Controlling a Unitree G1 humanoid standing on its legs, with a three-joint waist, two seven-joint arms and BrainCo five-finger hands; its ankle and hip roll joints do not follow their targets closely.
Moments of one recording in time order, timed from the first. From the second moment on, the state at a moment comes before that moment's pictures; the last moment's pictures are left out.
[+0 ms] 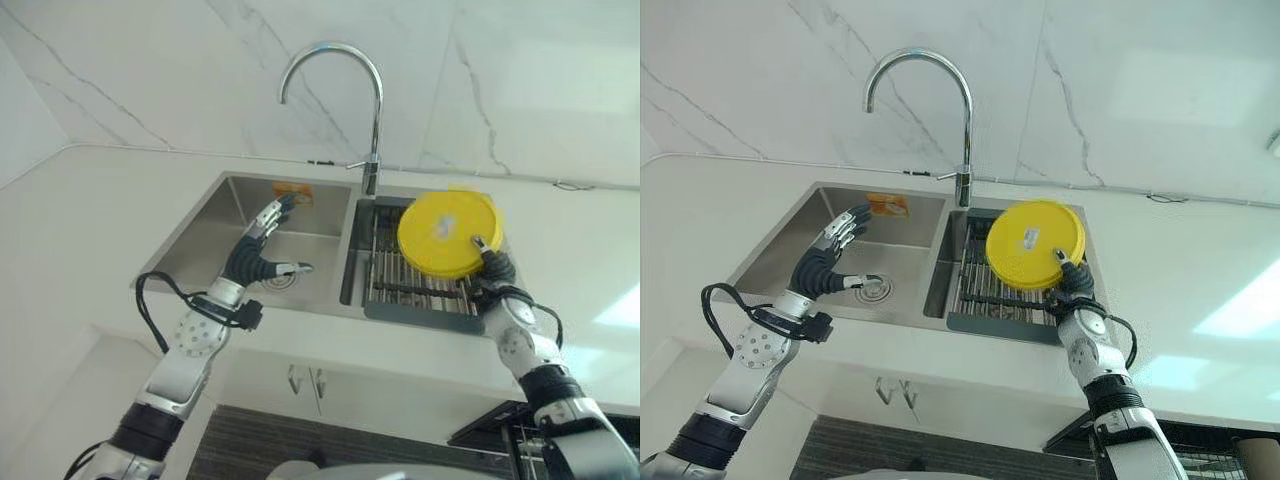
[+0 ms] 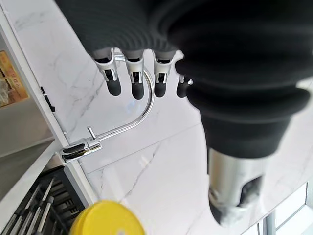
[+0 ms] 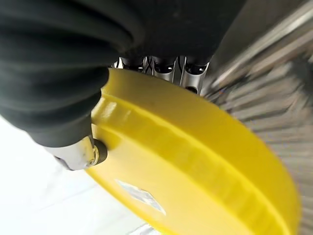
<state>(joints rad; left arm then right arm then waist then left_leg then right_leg) -0.08 0.56 -0.20 -0.08 -0.22 -0.32 -0.04 -0.34 -0.38 0.10 0.41 0.85 -0.10 -0.20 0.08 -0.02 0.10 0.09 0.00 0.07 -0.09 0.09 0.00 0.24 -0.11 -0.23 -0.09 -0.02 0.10</state>
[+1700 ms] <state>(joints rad) -0.03 0.44 -0.13 -0.04 -0.13 -0.35 0.21 -0.02 -0.27 -0.08 0.03 1.16 -0.37 -0.07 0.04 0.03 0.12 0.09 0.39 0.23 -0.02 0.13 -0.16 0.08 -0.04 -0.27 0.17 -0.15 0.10</state>
